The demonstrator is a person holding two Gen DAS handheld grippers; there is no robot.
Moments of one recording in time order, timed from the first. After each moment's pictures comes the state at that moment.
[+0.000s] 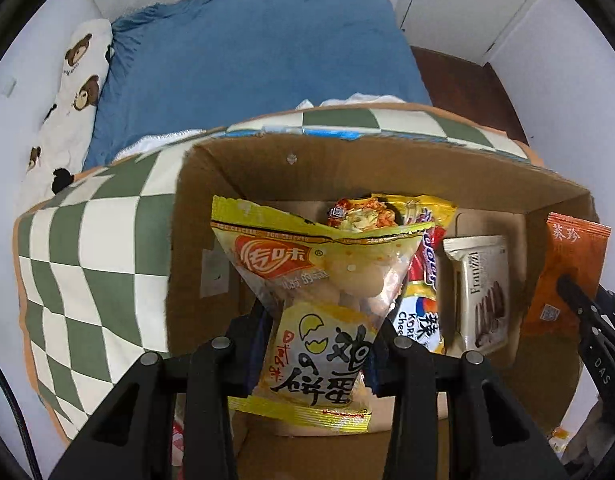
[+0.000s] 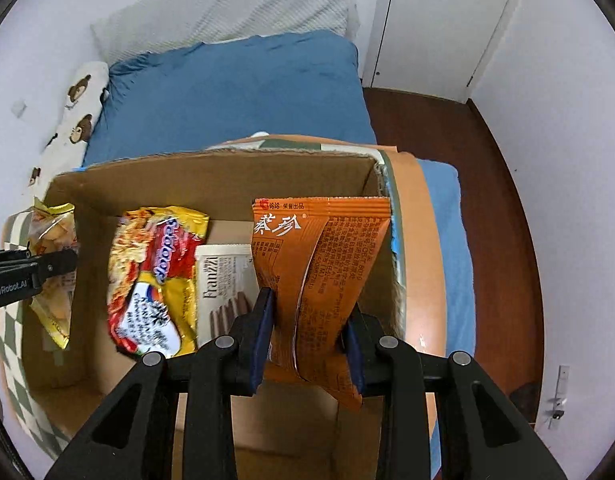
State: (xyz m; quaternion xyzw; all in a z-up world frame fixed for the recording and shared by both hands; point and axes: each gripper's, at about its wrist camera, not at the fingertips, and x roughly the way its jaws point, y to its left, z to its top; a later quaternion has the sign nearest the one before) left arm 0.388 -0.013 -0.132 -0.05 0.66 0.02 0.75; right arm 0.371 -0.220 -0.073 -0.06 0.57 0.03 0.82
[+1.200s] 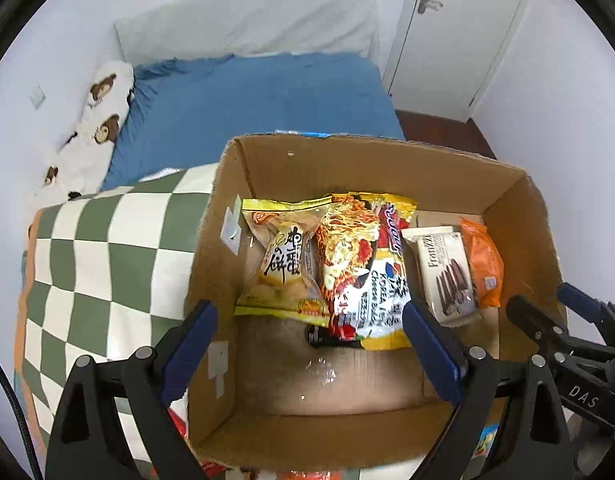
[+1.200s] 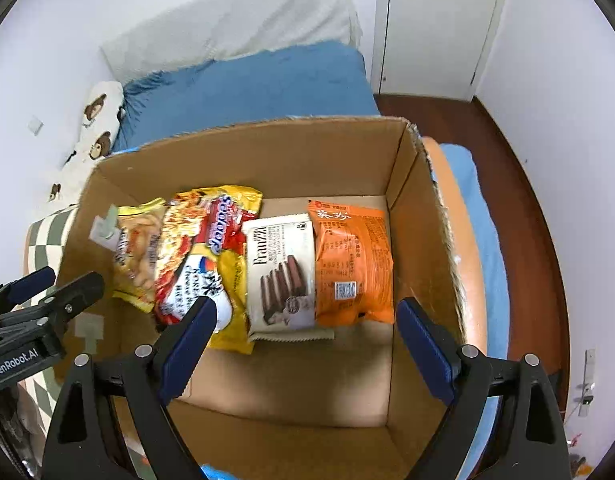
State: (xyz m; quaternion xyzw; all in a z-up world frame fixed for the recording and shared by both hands) left arm 0.277 -0.034 -0.073 -0.05 0.53 0.03 0.85; right arm 0.299 -0.198 -0.064 -0.02 0.53 0.05 0.85
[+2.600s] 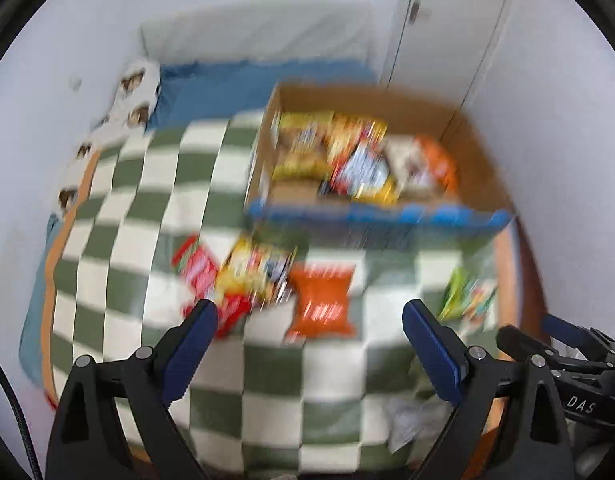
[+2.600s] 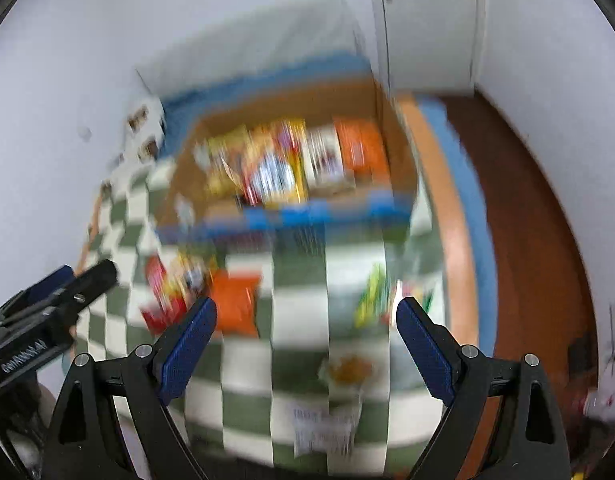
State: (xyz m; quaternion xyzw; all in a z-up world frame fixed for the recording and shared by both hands) left arm 0.076 -0.039 -0.053 -0.05 0.53 0.04 0.84; right arm 0.066 -0.226 -0.016 0.05 0.54 0.09 0.84
